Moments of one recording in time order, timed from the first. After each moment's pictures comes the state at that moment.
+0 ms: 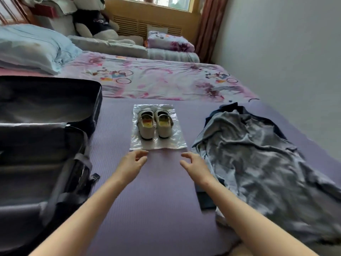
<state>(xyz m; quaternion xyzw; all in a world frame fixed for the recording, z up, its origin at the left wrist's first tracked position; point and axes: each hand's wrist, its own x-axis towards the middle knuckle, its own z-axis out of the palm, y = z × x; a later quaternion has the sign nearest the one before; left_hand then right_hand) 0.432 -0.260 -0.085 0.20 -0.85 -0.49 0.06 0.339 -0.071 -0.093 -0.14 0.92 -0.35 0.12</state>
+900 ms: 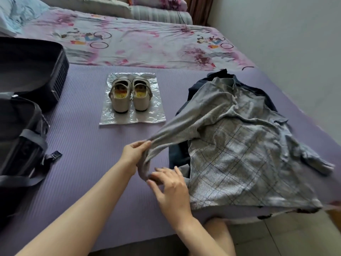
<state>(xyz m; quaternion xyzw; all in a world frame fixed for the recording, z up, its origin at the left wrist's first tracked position) 0.369 -0.163 -0.154 0.36 -0.57 -0.74 0.05 0.419 -0.010 -0.175 -0.29 0.90 -0.32 -0.10</state>
